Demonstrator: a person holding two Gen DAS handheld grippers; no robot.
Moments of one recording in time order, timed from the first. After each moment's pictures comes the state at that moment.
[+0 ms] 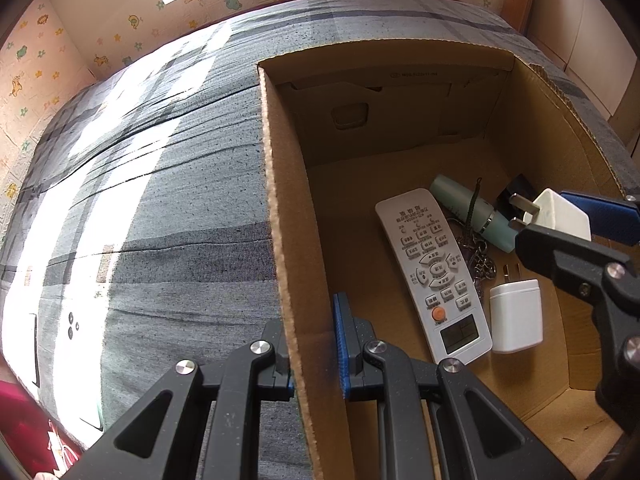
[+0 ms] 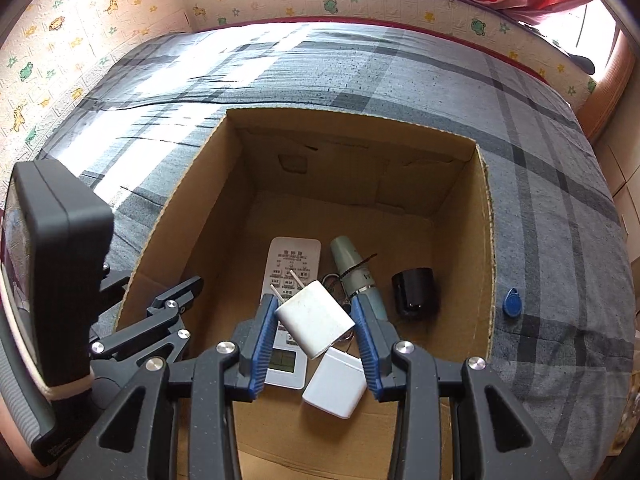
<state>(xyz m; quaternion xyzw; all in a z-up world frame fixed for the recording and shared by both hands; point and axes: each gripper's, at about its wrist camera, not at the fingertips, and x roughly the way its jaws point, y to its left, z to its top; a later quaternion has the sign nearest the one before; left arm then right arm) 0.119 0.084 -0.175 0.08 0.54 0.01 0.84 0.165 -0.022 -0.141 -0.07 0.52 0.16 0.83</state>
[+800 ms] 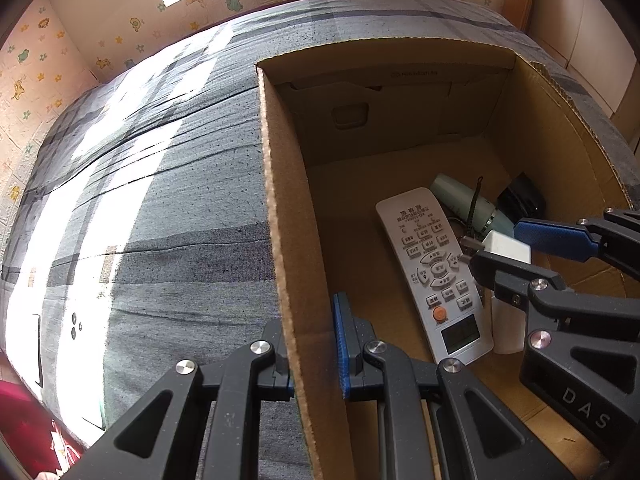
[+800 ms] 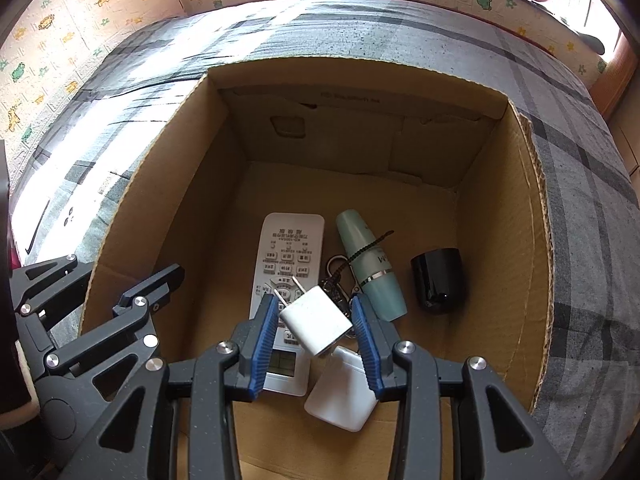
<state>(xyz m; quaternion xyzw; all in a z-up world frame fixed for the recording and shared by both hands) 0.118 0.080 -0.175 0.08 0.54 0.01 0.84 0.182 -0.022 -0.180 -0.06 0.55 0.17 0.81</state>
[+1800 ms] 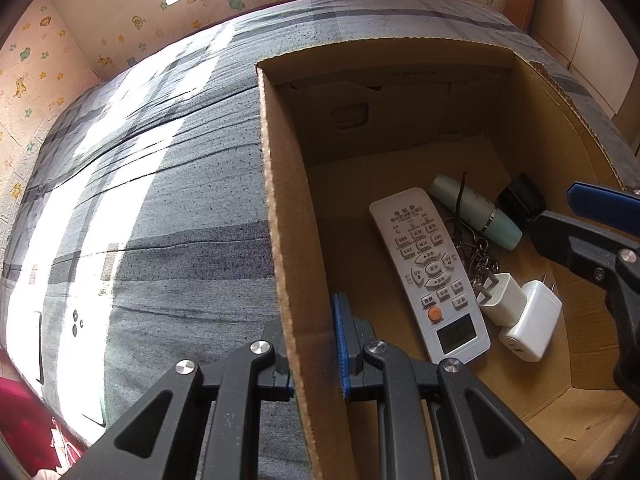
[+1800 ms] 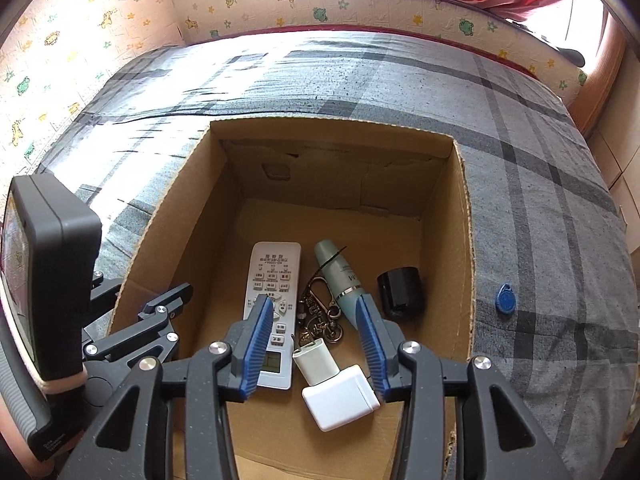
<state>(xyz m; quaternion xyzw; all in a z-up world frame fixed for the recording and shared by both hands) 0.118 0.081 -0.176 0.08 0.54 0.01 0.84 0.161 -0.044 -0.132 -0.05 0.51 0.15 0.85</state>
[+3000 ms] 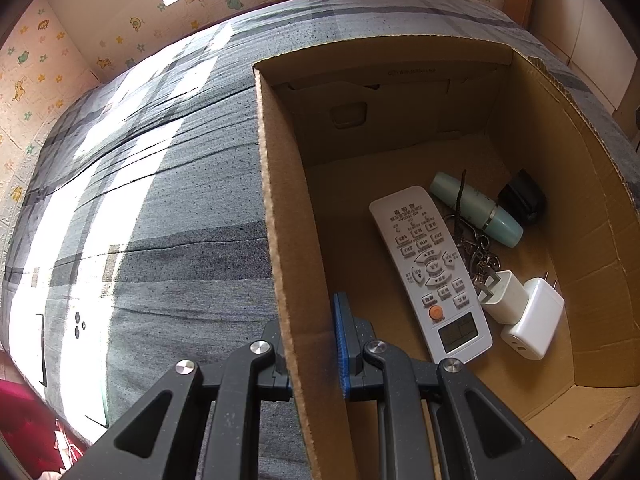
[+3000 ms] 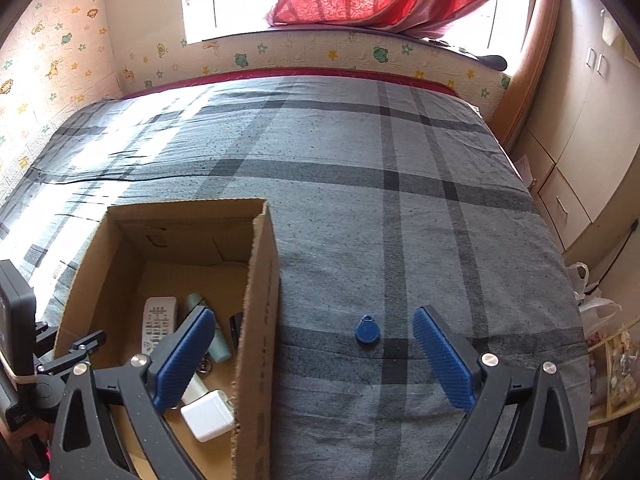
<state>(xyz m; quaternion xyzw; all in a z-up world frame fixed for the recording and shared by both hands) 0.120 0.080 -0.177 0.09 0.55 0.01 0.83 0.179 -0.157 -0.091 -0.04 0.45 0.04 0.89</state>
